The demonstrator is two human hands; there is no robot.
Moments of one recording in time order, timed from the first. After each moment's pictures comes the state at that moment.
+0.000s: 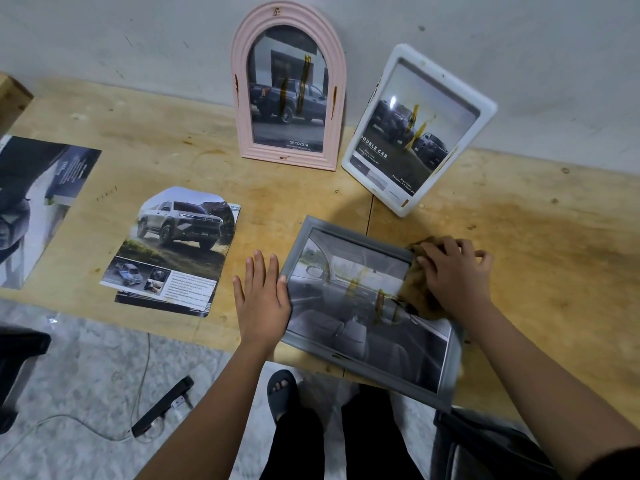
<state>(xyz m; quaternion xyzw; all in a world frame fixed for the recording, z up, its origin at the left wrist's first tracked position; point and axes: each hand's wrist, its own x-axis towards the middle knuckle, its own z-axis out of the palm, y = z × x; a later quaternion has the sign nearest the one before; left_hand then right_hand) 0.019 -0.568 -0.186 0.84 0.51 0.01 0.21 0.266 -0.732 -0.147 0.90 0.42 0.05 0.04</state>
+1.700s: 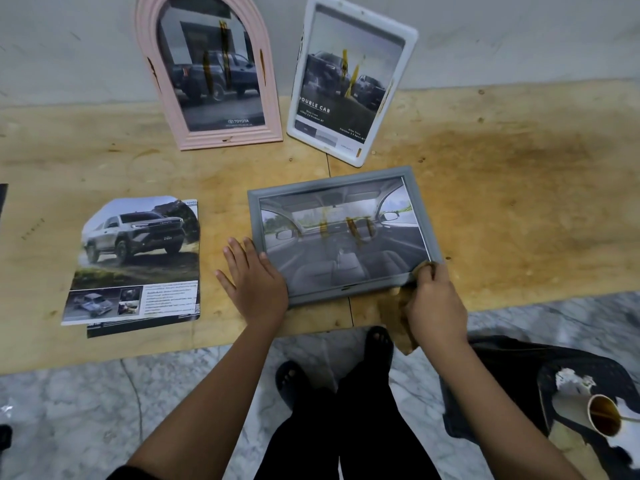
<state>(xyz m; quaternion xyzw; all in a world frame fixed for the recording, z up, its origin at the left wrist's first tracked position) 0.024 -0.572 -0.192 0.83 0.51 0.08 0.22 0.109 -0.783 -0.130 0.99 0.12 -0.11 -0.03</state>
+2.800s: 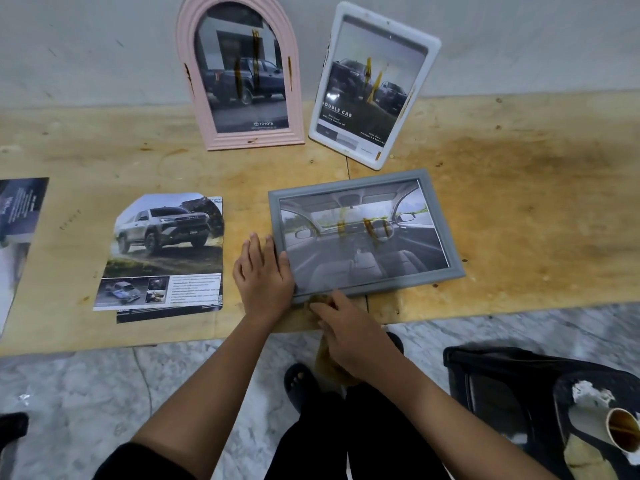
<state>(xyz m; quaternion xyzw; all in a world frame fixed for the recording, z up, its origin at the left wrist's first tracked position) 0.002 -0.548 -0.191 0.89 0.41 0.06 0.19 0.031 -0.710 -0.136 0.84 0.43 -0.23 -0.23</state>
